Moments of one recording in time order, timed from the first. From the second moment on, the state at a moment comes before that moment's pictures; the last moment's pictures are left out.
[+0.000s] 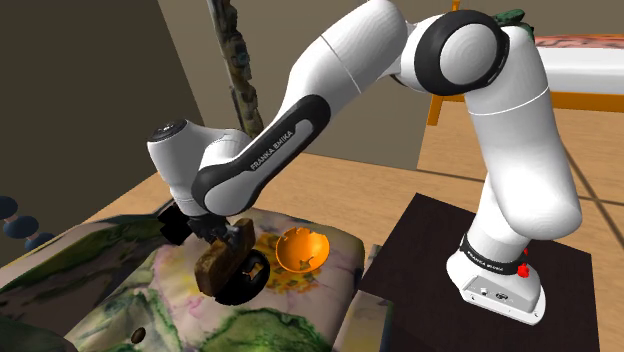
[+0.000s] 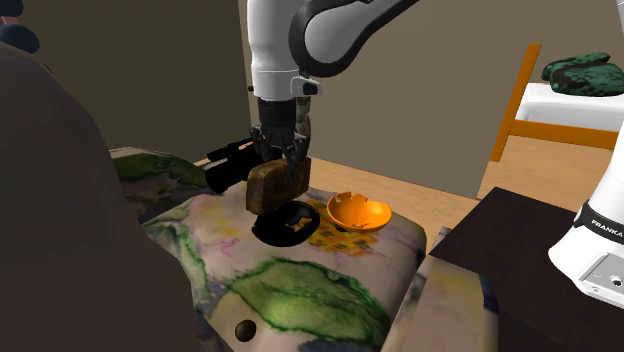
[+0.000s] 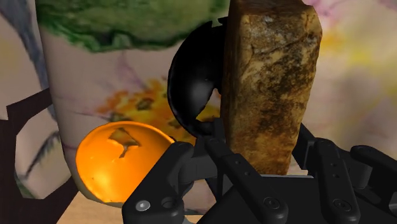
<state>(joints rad) 0.27 0.51 0.44 -1.69 -0.29 2.16 2.05</state>
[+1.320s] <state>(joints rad) 0.29 0.59 0.41 -1.72 -0.34 2.28 2.08</state>
